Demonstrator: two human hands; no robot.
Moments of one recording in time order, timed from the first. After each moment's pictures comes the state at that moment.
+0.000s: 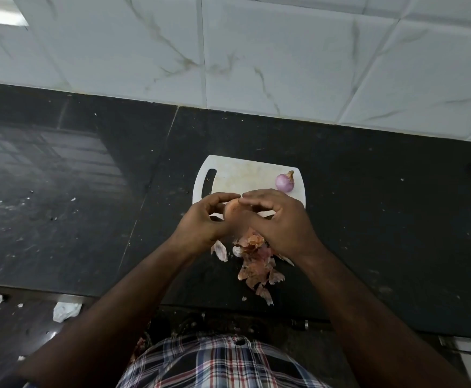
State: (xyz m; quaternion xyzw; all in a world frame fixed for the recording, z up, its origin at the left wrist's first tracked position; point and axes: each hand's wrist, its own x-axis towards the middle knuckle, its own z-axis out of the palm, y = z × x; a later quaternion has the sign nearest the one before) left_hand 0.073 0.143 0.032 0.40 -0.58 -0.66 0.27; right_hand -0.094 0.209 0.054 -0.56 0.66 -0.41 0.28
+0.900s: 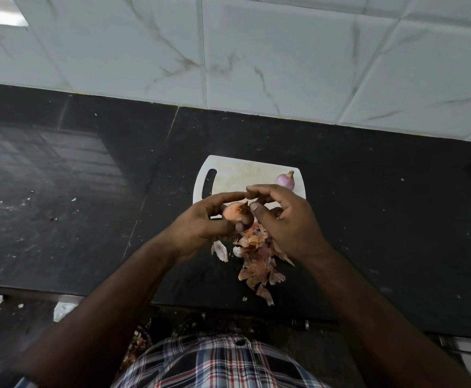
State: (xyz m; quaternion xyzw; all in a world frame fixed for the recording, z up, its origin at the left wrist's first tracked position) left_hand 0.082 0.131 0.031 0.30 -0.52 -0.77 0.20; right_hand -0.101 0.212 0.056 -0.58 0.63 -0.44 0.27
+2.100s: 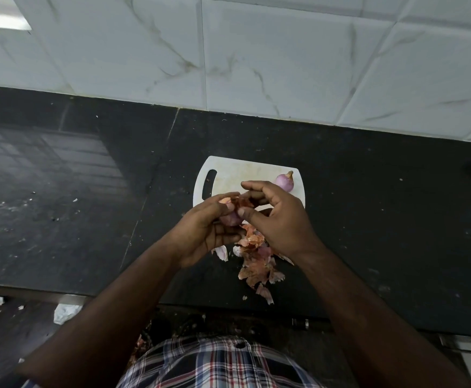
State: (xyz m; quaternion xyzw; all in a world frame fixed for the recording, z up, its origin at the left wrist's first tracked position) left_hand 0.075 0.143 0.033 0.32 -0.40 -0.83 0.22; right_hand -0.088 0.210 0.062 -0.54 0.64 -0.45 0.31
